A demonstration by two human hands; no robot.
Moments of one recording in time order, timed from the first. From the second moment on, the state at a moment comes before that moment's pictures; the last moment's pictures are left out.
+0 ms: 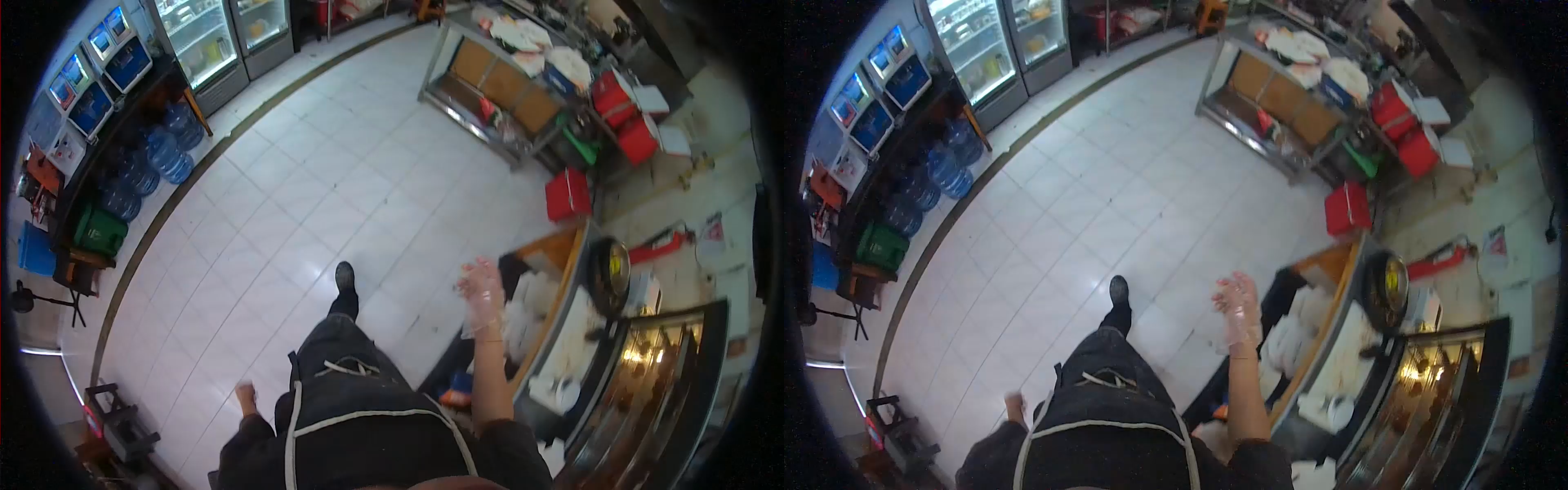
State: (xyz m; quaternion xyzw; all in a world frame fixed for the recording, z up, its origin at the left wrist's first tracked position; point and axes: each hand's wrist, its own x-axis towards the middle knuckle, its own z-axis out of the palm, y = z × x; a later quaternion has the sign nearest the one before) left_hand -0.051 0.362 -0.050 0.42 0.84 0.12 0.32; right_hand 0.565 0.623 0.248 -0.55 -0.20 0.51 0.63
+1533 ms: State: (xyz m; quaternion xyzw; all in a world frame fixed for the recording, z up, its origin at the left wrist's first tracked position) left_hand 0.443 2.412 -0.001 0.36 0.71 0.29 0.53; right_hand 0.908 2.294 0.179 -0.46 -0.10 0.63 0.62
